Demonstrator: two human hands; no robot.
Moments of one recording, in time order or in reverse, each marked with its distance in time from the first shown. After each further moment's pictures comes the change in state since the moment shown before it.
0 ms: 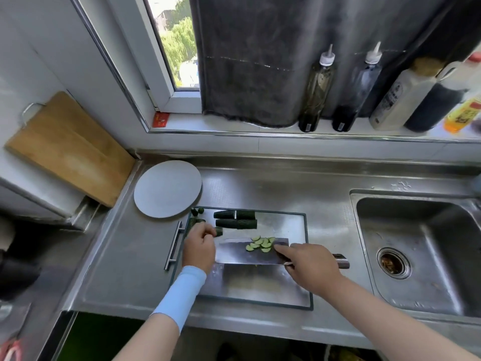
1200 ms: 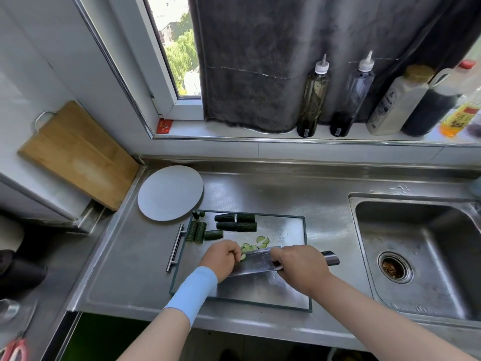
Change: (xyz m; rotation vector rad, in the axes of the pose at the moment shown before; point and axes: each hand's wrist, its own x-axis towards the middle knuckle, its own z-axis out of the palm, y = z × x) left_hand -0.012 -0.002 0.023 0.351 -0.497 0.031; right_hand 0.003 -0.018 -0.016 -0.074 -0.061 -0.035
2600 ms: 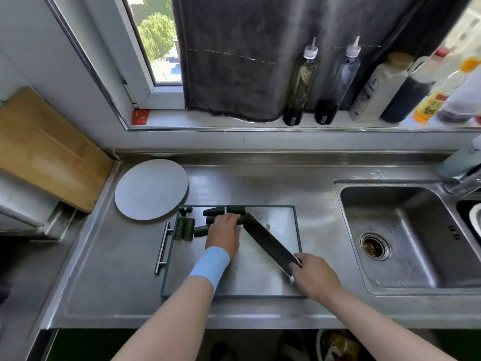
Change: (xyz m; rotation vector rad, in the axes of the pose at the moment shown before) left_hand 0.061 0.001 0.026 0.292 0.187 0.260; right_hand -0.035 -0.009 0.030 0.669 -0.167 0.774
